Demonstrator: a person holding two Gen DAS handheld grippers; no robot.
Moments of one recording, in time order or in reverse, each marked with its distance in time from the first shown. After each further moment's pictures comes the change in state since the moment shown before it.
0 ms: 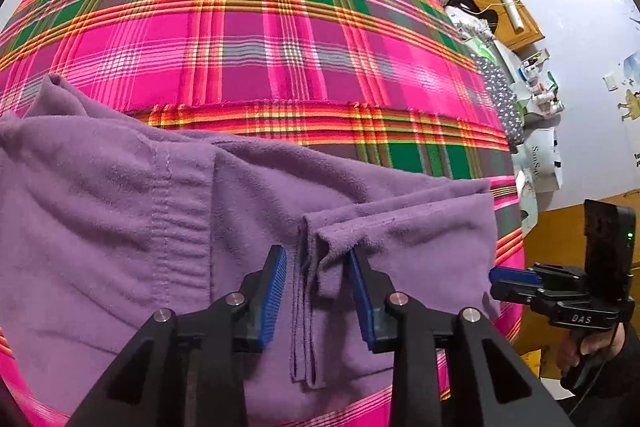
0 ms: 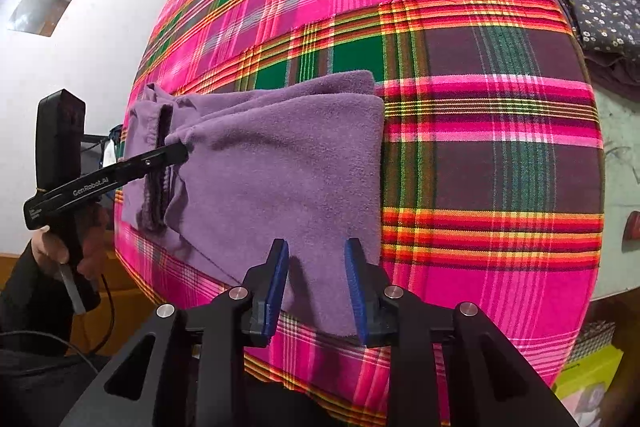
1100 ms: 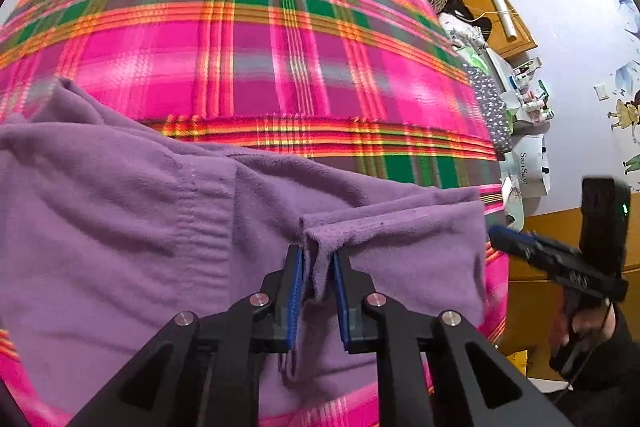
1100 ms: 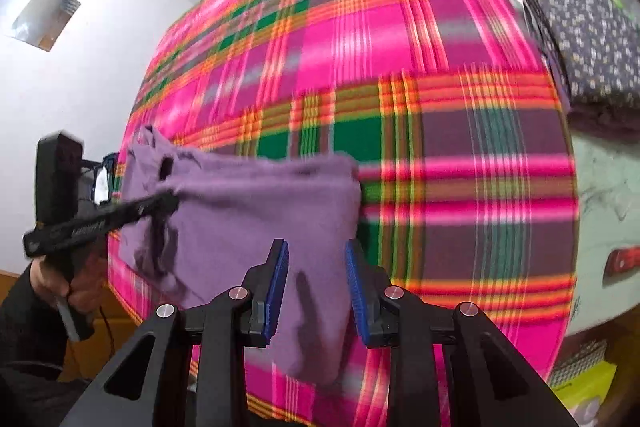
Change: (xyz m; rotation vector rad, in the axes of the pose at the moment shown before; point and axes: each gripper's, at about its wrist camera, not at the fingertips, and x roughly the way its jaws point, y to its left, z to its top) left arm -0.021 0.010 0.005 -0.019 -0.010 -0.040; right arm -0.019 0.015 0.031 -0.023 -0.143 -0.055
